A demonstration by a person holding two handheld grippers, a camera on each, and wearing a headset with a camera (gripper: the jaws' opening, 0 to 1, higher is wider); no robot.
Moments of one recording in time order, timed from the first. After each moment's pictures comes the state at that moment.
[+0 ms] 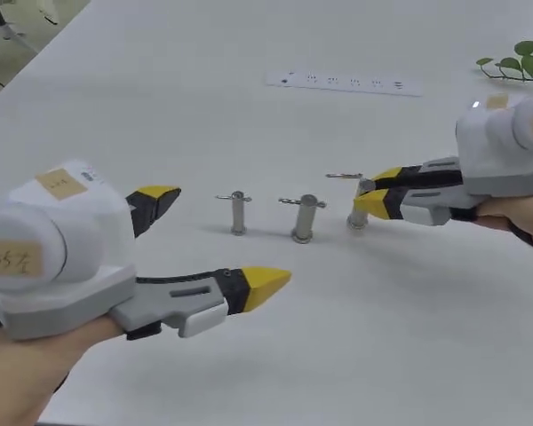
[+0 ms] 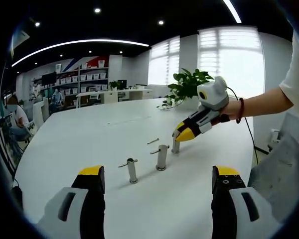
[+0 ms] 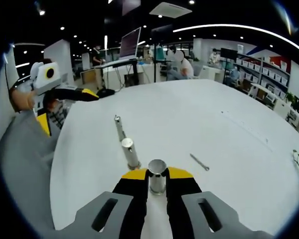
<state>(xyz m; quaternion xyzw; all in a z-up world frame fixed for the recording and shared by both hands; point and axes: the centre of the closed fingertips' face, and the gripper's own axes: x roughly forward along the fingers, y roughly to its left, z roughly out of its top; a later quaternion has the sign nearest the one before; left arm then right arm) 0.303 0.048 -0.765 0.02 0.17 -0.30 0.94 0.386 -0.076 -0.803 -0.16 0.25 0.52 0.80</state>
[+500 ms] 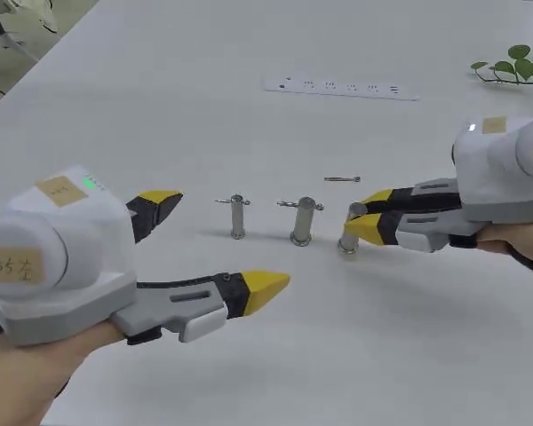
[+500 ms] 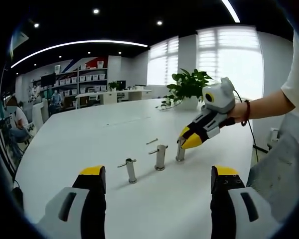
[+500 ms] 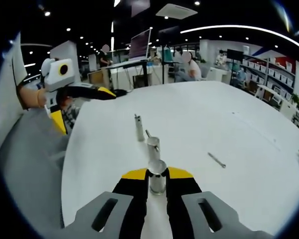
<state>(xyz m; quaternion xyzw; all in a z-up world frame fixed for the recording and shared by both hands) 0.299 0.047 -0.763 0.02 0.16 -0.31 0.94 0.352 -0.062 -0.804 -0.15 0.24 0.54 0.79</state>
